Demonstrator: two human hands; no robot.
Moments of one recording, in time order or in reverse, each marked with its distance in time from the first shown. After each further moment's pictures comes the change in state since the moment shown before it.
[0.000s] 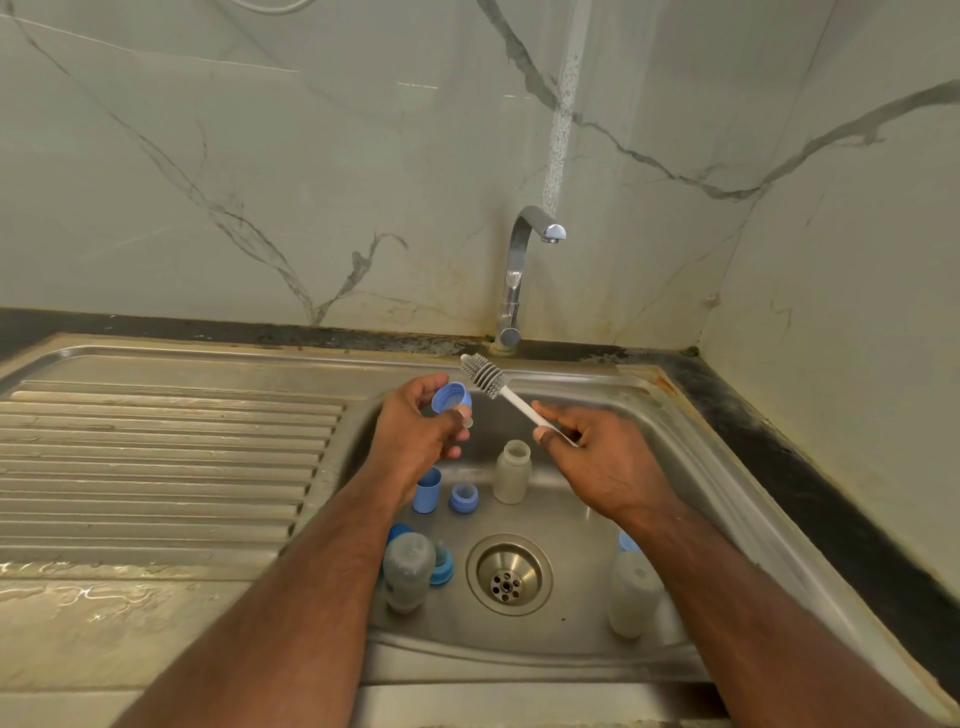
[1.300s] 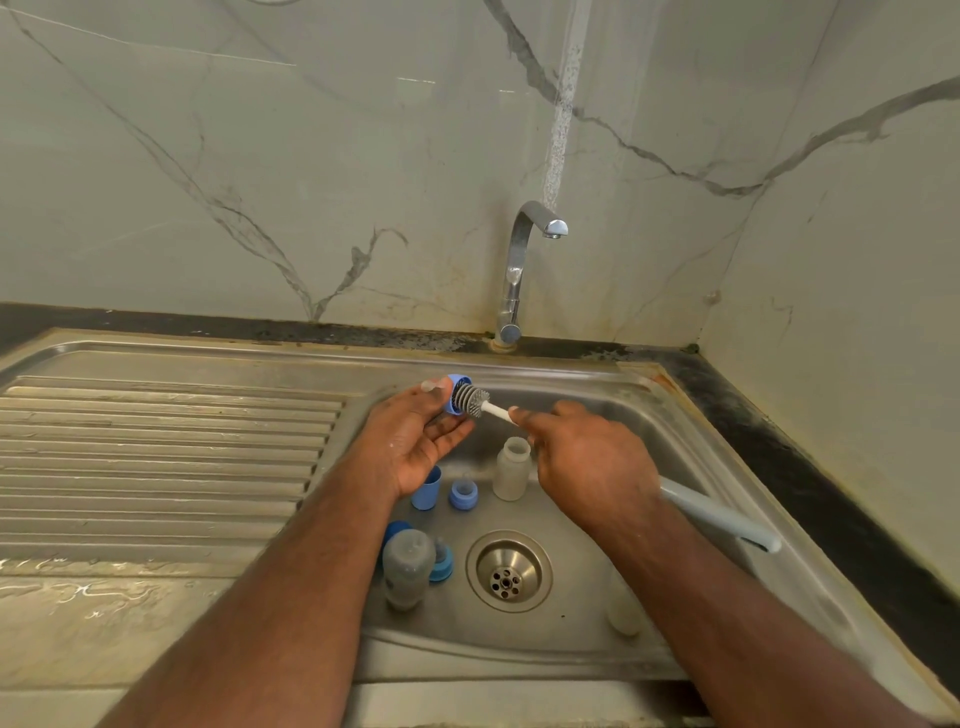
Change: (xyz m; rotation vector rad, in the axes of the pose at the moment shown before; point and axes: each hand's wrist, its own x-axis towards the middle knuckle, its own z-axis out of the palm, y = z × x) left_hand -0.002 0.009 -0.008 -0.635 -0.079 -0.317; right_hand -0.007 -0.031 0.003 -0.631 -0.108 -0.126
